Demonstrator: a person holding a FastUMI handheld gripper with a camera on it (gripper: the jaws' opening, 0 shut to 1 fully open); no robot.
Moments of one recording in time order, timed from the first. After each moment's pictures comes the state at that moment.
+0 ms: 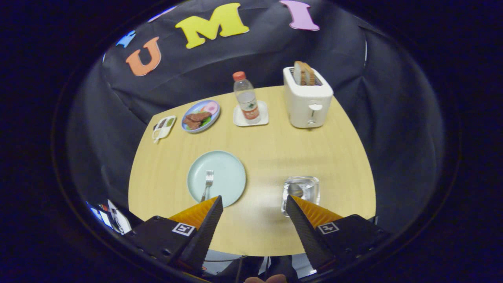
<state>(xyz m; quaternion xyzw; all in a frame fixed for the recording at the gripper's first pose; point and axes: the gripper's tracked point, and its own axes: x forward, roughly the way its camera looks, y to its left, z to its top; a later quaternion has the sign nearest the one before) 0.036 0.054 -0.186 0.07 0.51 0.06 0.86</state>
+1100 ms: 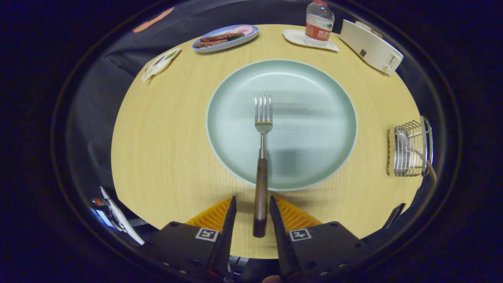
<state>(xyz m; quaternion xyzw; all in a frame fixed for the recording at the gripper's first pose) -0.002 0.221 -0.370 0.04 0.65 0.04 0.76</state>
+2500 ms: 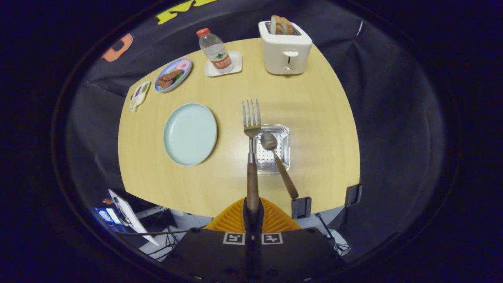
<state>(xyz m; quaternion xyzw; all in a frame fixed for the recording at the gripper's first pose) -0.023 -0.037 -0.196 0.07 0.69 0.00 0.72</state>
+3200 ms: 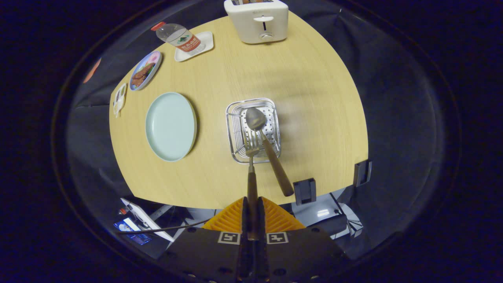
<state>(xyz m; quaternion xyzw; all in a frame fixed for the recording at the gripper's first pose) -0.028 -0.045 -0.225 0.12 0.76 -0.04 0.64</state>
